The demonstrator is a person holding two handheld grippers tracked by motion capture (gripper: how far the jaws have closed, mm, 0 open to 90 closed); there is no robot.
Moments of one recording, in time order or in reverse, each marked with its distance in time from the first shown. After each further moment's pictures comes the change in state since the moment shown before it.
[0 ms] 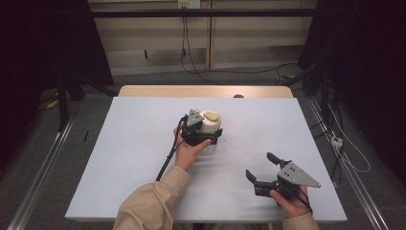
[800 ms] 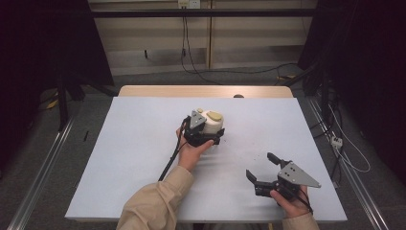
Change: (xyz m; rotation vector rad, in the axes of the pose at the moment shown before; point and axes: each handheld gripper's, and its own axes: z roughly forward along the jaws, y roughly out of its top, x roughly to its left) left arm -0.006 -0.004 0.006 -0.041 0.019 0.034; right arm -0.001 0.000 -0.001 0.003 -0.002 -0.002
